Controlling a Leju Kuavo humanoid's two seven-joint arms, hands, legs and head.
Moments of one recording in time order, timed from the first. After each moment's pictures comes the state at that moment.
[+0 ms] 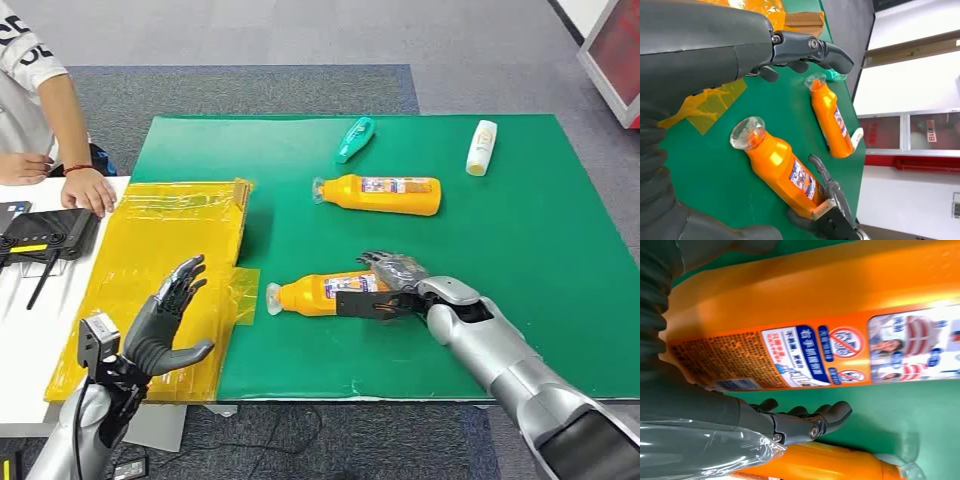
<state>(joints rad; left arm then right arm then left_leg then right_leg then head) -0.09 0.08 -0.15 -1.39 0.01 -0.51 -0.55 -0.69 -0.20 0.82 -0.84 0.76 0.24 -0.03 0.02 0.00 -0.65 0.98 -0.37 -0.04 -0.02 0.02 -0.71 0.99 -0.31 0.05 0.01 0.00</state>
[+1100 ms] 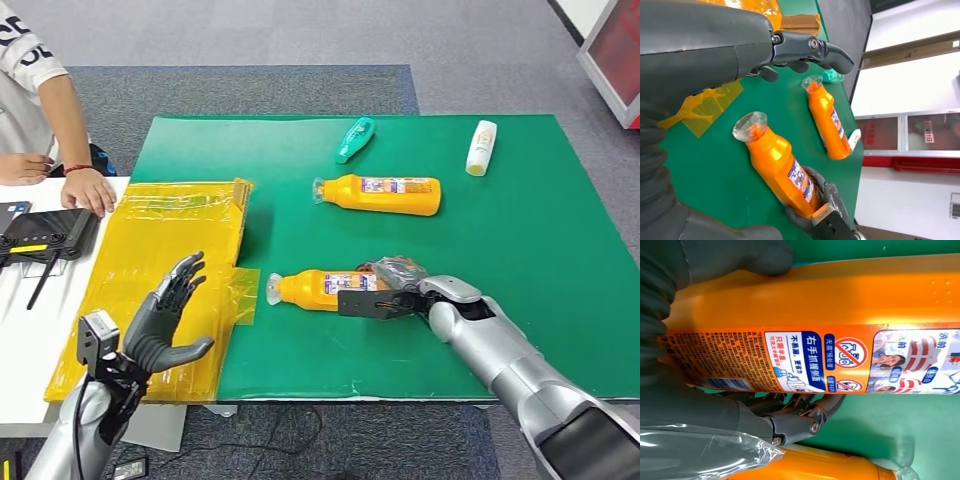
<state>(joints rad) -0.10 0.08 -0.15 -1.39 0.01 -0.51 -0.55 -0.70 -0.20 0.83 -0.81 0.72 0.28 -0.06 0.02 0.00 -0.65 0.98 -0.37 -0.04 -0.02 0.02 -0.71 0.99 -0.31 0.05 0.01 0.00</state>
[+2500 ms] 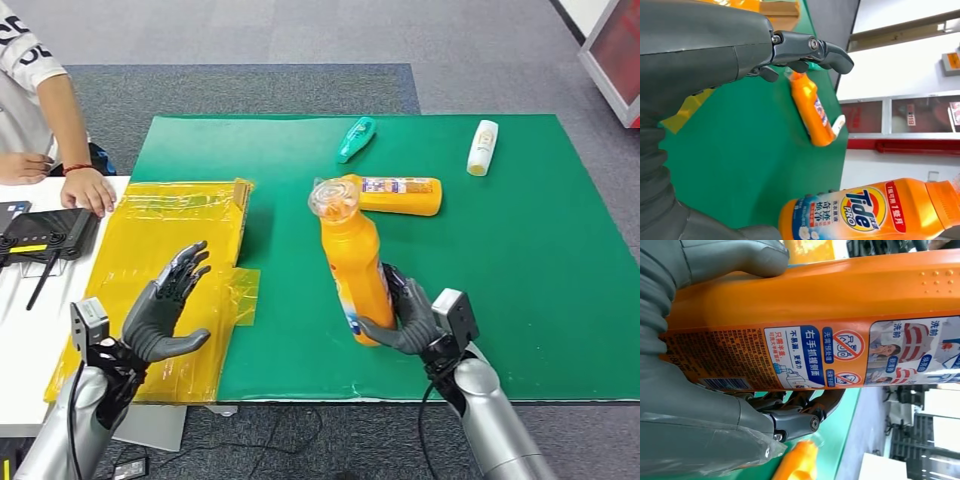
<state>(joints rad) -0.17 0.11 -0.17 -1.36 0.09 -0.59 -0.55 -0.25 -0.07 0.29 -1.17 0.03 0.44 -0.50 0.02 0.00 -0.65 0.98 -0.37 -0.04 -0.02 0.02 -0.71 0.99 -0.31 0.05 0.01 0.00</state>
